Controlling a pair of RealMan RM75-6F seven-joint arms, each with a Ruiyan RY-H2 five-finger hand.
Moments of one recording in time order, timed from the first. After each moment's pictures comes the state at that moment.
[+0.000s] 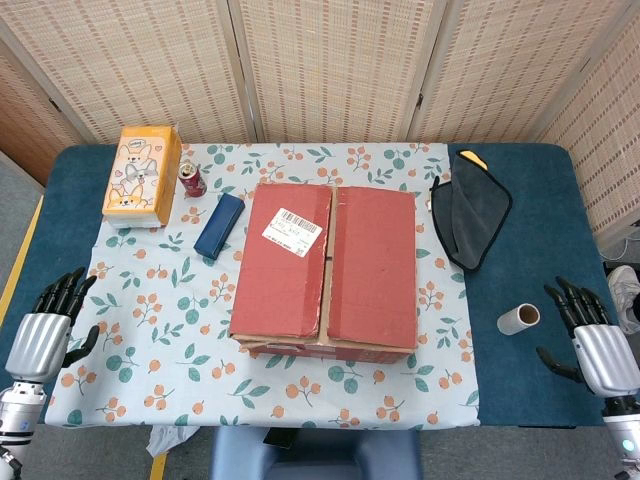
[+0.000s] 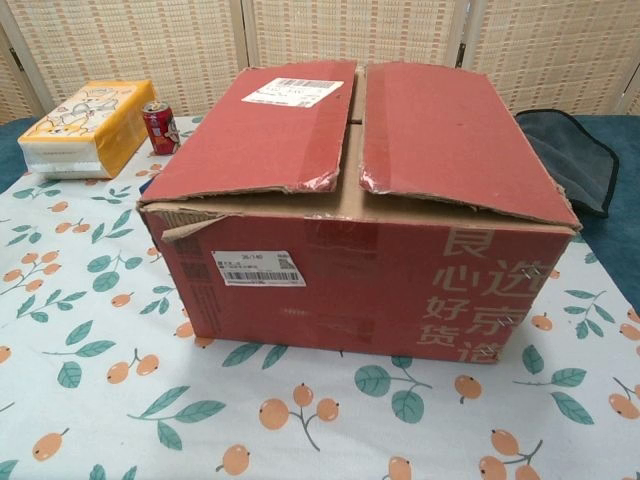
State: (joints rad) left arm -0.21 -1.22 -0.06 -1.42 1.53 1.46 -0.02; right arm 0.09 -1.09 0.02 -1.52 -1.56 1.44 0.18
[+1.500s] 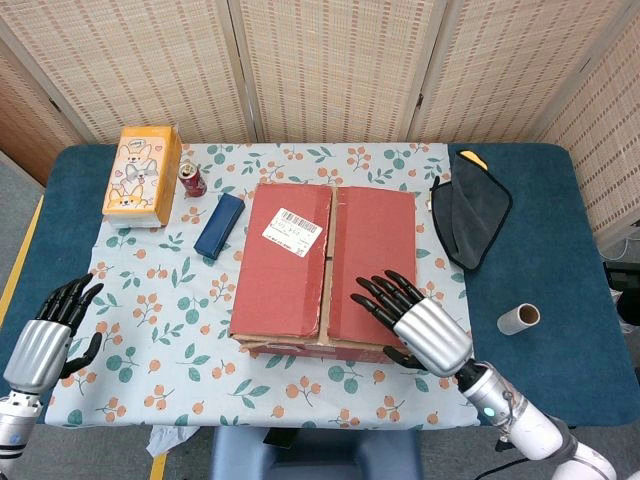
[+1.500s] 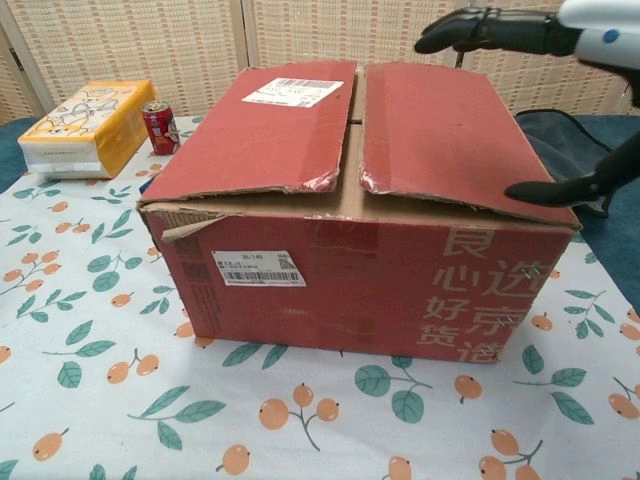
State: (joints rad) left arm -0.21 -1.18 -0.02 -1.42 1.65 1.53 -0.15; right arm 0.48 -1.13 0.12 -1.98 -1.70 1.09 -0.22
